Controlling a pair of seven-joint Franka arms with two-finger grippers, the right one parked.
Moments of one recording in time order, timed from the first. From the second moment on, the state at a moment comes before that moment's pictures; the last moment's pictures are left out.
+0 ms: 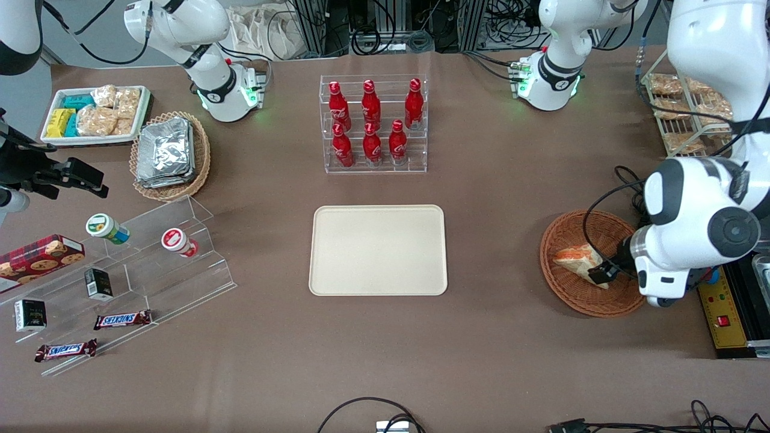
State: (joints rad) arm 0.05 0.44 -0.10 -1.70 0.04 1.99 -0.77
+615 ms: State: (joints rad) arm 0.05 0.51 -0.09 -1.75 0.04 2.04 -0.88
